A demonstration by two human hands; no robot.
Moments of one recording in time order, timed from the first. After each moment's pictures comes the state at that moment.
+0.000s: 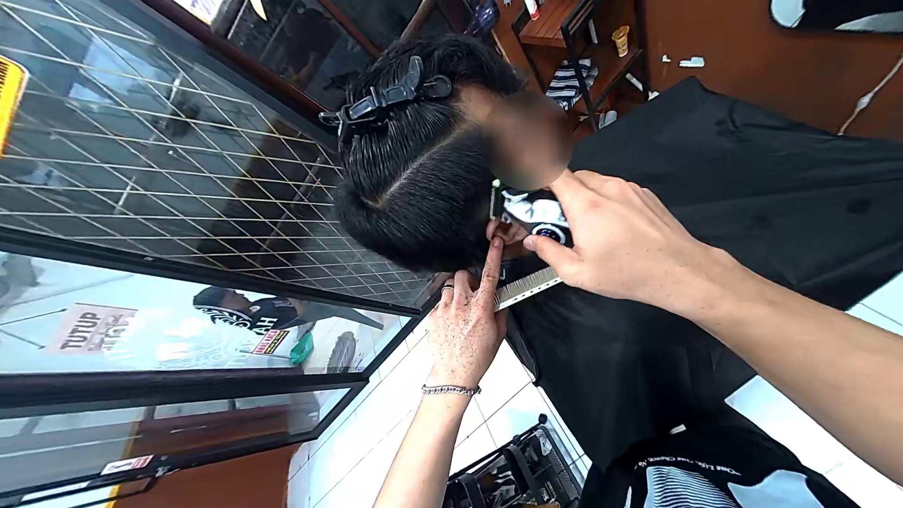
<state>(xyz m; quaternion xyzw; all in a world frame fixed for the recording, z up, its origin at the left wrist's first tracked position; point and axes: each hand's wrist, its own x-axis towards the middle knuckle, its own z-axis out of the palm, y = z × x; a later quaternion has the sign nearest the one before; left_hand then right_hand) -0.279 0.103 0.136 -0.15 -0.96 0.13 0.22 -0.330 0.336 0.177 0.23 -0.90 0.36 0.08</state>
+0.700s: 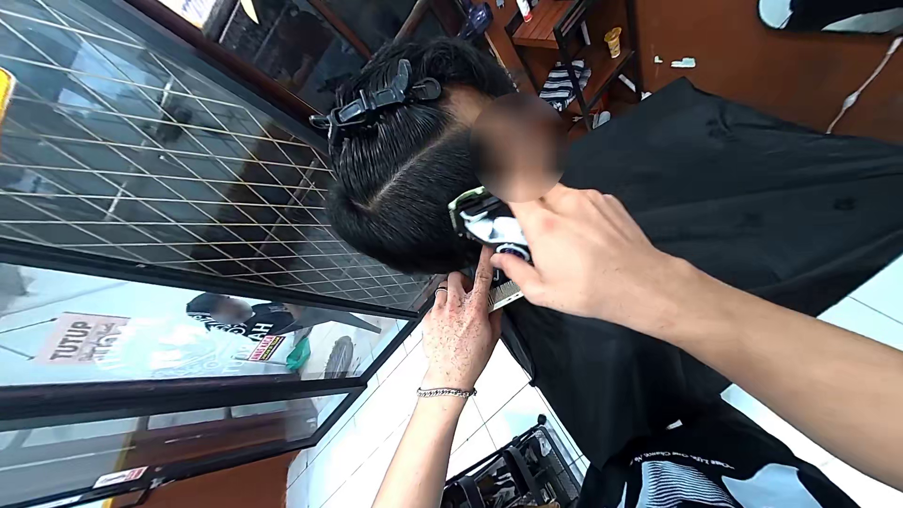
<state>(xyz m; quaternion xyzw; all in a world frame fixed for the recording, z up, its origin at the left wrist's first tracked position) -0.277 0.104 0.137 -0.14 -0.96 0.14 0.22 -0.318 0.320 0.192 0.25 -0.90 0.34 0.10</state>
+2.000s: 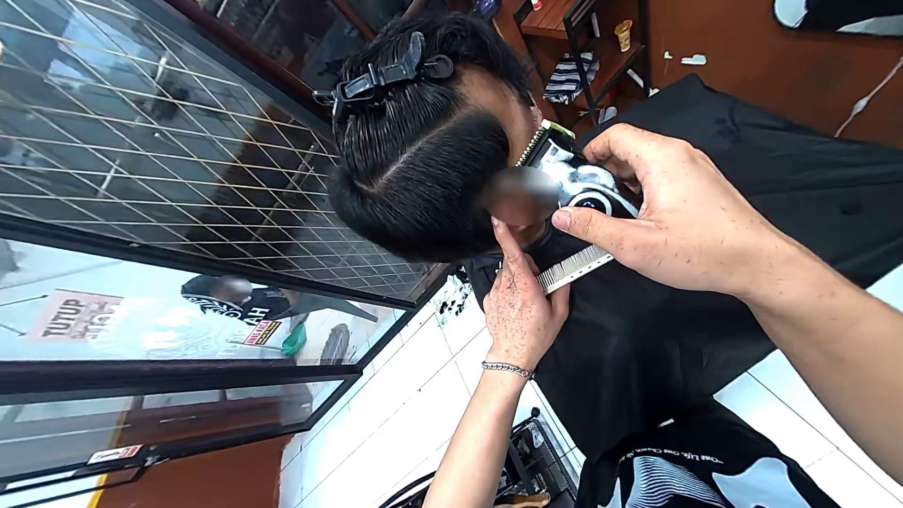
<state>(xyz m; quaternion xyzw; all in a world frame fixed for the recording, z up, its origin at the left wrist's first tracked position) -0.286 0.171 0.104 -0.12 -0.95 -0.07 0.29 -0.323 0.373 0.176 0.20 -0.82 0.52 0.07</state>
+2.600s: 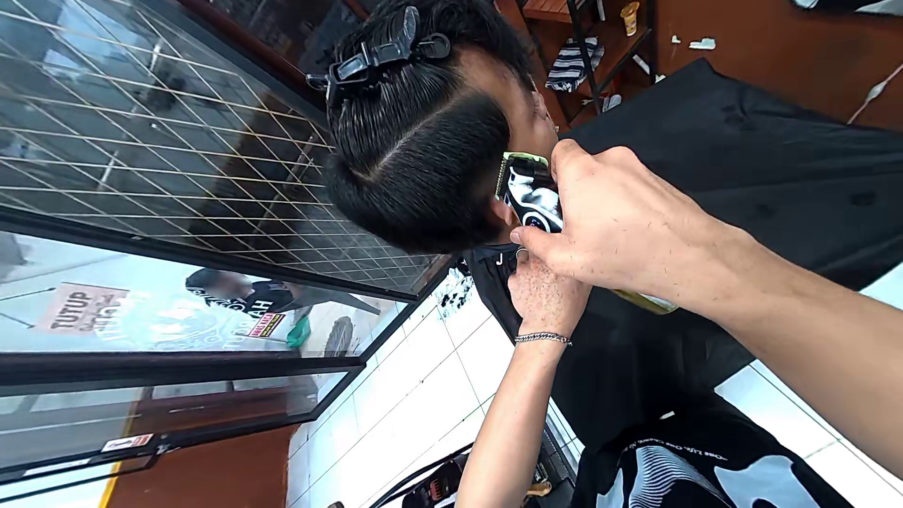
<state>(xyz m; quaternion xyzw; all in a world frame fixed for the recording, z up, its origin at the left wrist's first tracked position) -0.293 0.210 0.103 0.01 -0.99 0.07 0.07 -0.320 0.335 0.205 0.19 -0.92 0.35 0.01</state>
